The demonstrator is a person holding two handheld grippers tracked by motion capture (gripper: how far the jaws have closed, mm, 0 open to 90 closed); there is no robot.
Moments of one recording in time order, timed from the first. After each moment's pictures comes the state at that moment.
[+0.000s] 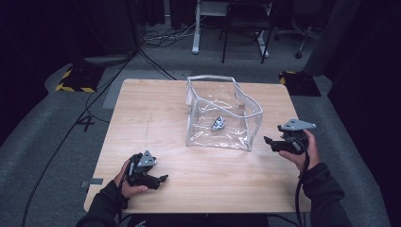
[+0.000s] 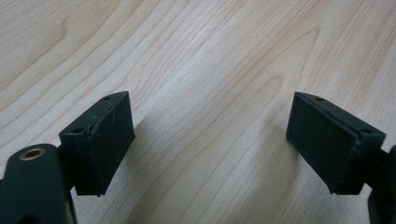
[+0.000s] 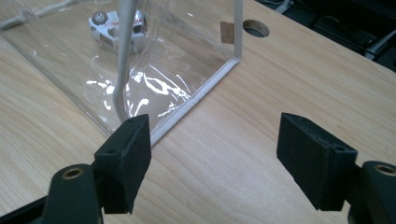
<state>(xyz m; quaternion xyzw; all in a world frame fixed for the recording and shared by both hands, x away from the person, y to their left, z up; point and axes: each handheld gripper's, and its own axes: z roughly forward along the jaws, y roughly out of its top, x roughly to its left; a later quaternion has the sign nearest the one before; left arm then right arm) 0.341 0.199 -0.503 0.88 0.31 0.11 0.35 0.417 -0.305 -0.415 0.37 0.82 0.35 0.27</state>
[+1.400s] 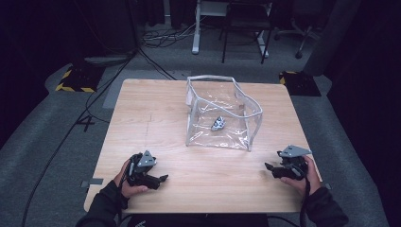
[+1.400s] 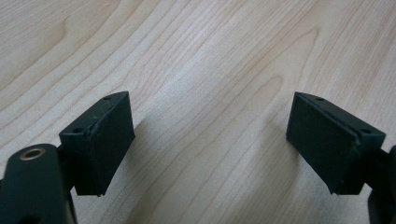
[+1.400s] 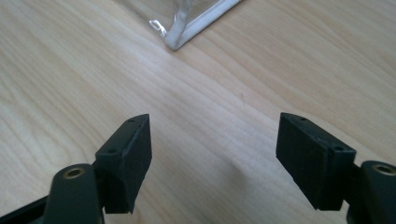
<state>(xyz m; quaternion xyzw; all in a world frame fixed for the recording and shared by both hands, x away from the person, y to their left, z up) 0.341 0.199 -0.503 0.88 0.32 0.11 0.35 0.367 -0.318 -0.478 0.37 0.85 0.31 0.22</state>
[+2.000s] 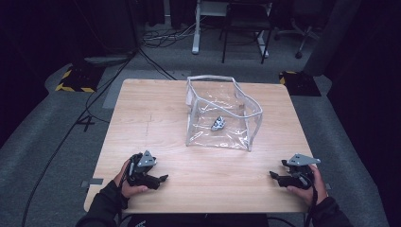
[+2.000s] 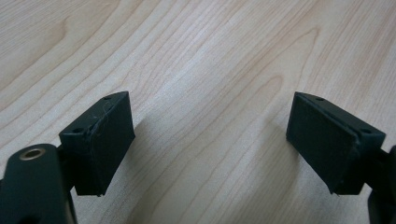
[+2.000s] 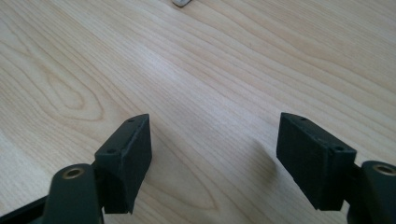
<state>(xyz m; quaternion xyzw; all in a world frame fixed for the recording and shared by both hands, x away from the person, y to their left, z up) 0.341 0.199 -0.503 0.88 0.32 0.11 0.35 0.346 -0.342 -0.494 0.39 0.84 0.33 0.20</state>
